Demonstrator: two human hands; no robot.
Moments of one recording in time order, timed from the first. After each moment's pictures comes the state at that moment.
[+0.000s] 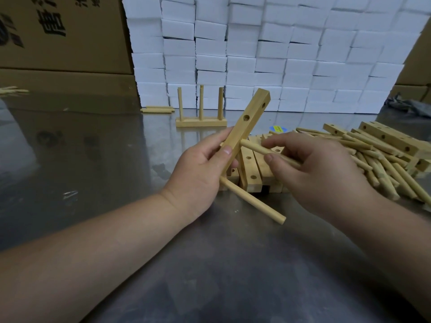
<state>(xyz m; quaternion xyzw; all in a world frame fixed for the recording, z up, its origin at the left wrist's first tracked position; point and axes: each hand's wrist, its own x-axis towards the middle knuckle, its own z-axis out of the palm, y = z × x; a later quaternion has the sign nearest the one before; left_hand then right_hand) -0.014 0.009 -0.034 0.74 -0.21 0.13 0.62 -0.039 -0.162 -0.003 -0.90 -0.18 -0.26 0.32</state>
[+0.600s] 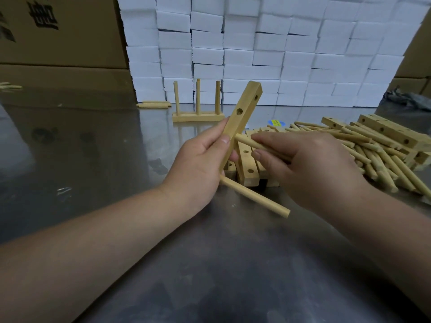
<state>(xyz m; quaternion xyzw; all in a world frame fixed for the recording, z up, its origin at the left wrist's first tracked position) -0.019 0.002 -0.028 0.74 -0.18 0.12 0.64 -0.042 -0.157 -0.004 -0.88 -0.25 -0.37 0.17</state>
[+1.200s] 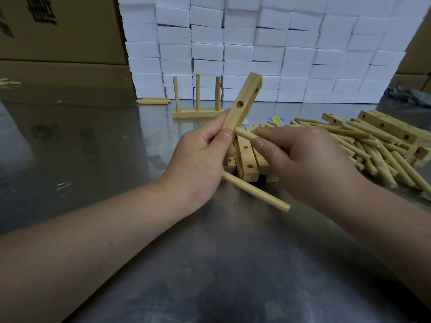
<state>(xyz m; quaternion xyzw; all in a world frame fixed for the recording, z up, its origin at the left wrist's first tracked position) -0.023 -0.001 -0.024 0.75 -0.18 0.15 0.62 -0.041 -0.155 -0.003 -0.90 -0.23 -0.24 0.28</state>
